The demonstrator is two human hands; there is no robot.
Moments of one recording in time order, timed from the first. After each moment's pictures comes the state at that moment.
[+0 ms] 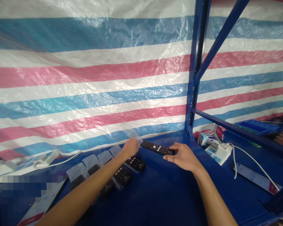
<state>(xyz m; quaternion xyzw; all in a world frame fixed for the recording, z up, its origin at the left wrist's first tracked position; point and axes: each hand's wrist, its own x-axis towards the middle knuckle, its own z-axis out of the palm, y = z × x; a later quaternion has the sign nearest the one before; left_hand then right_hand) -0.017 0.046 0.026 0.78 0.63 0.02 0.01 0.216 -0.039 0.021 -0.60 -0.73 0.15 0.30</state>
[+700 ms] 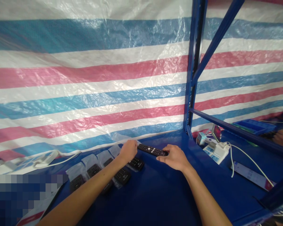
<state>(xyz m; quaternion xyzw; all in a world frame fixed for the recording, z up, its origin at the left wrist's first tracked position) -0.018 0.027 0.026 0.78 0.62 0.04 -0.01 0.197 -0.033 0.007 -0.61 -0.72 0.16 0.29</state>
